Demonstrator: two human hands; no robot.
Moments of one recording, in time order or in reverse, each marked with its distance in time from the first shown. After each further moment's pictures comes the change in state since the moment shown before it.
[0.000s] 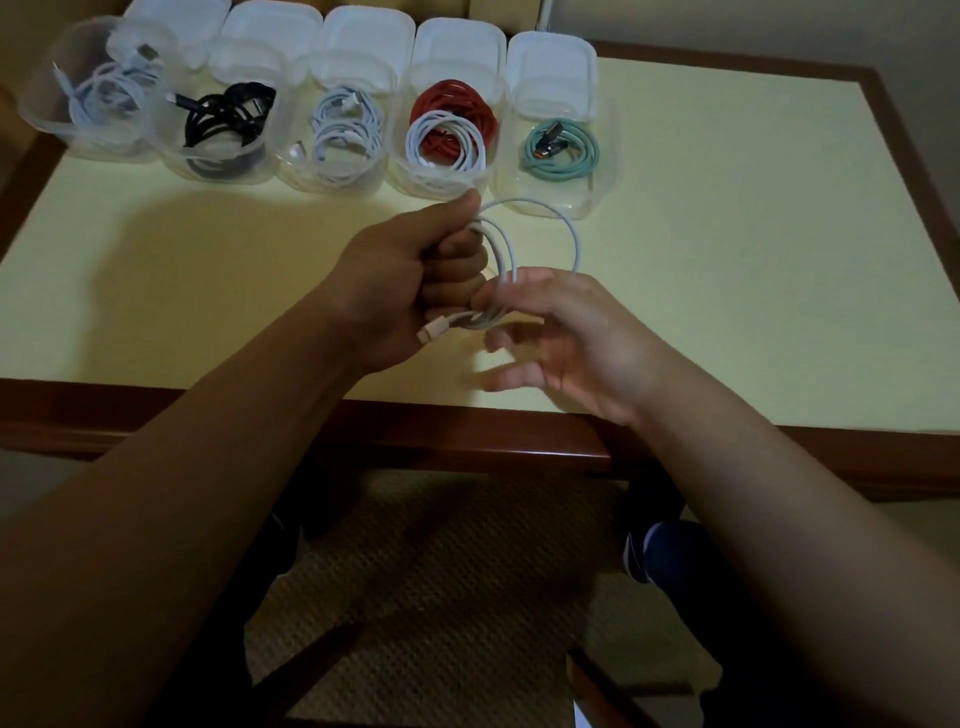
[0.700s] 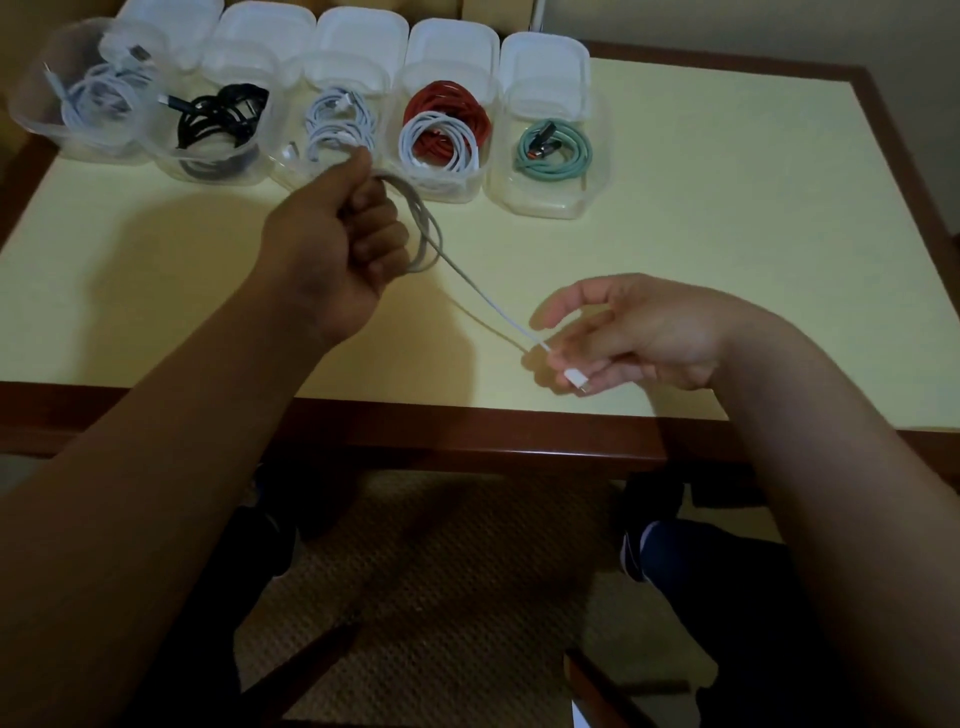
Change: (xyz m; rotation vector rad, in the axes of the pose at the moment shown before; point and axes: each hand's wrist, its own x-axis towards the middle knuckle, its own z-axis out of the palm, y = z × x) left_hand 0.003 0.017 -0.032 -0.229 0.293 0.186; right_hand -0.019 -0.035 -0.050 -0.379 0.114 0.356
